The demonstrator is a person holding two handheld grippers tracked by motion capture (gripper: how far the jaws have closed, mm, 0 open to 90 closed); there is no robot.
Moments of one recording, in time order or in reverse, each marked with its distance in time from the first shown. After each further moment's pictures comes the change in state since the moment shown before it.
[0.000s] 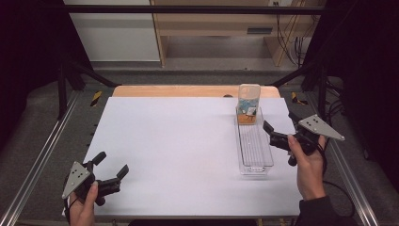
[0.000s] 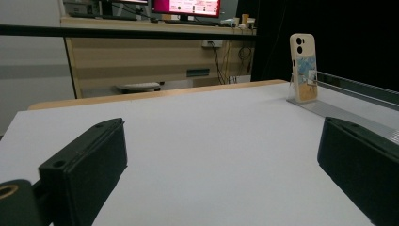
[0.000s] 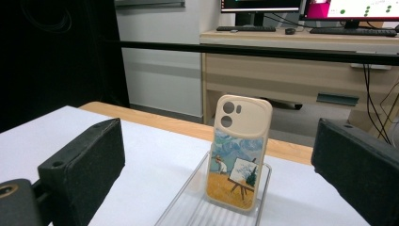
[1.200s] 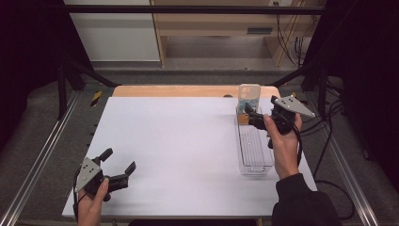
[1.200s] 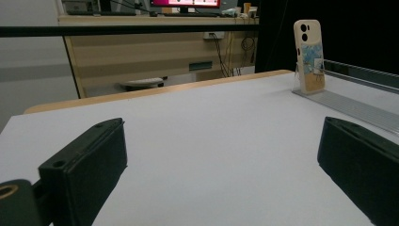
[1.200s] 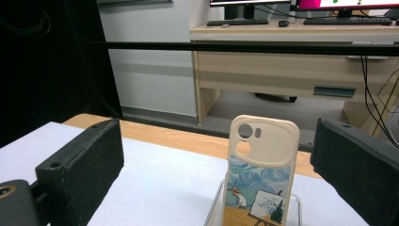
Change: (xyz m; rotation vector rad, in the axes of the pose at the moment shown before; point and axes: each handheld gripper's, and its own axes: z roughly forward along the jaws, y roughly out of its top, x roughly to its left) left arm -0.009 0.001 0.020 0.032 0.015 0.040; right arm 0.026 0.024 0.064 0.032 -0.062 0.052
